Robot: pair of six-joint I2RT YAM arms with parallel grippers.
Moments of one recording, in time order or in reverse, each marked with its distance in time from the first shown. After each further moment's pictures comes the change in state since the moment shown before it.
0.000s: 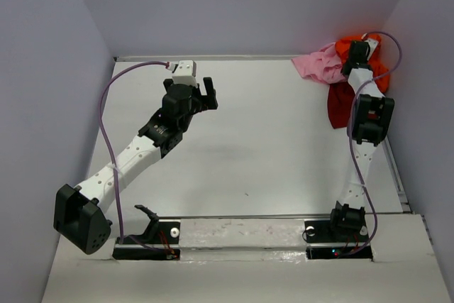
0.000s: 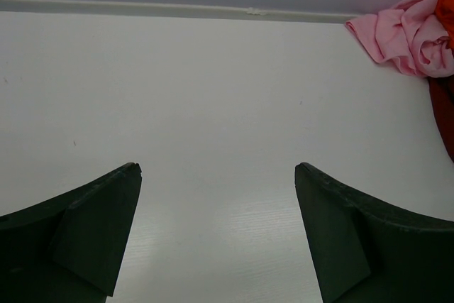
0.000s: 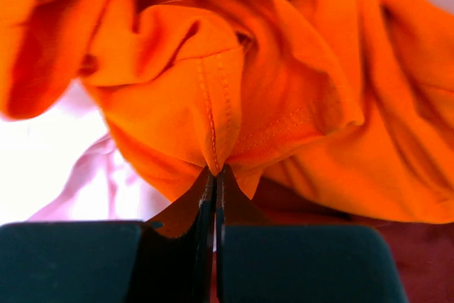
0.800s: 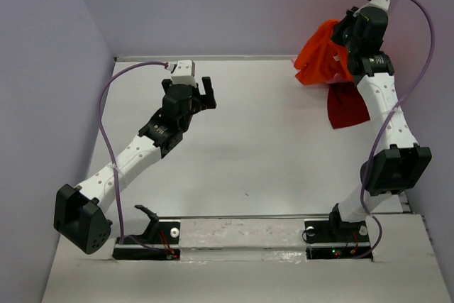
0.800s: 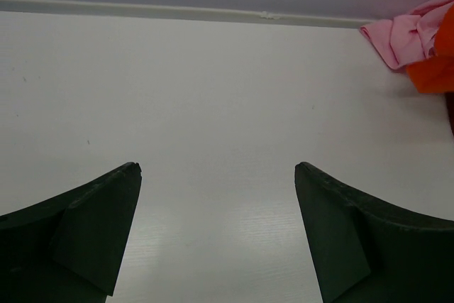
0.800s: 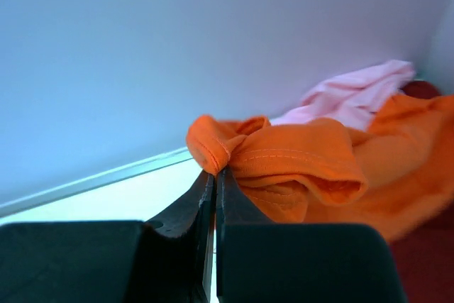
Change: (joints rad) left arm 0.000 0.002 0.000 0.001 -0.034 0.008; right arm 0.194 -0.820 -0.364 0.002 -0.279 0.122
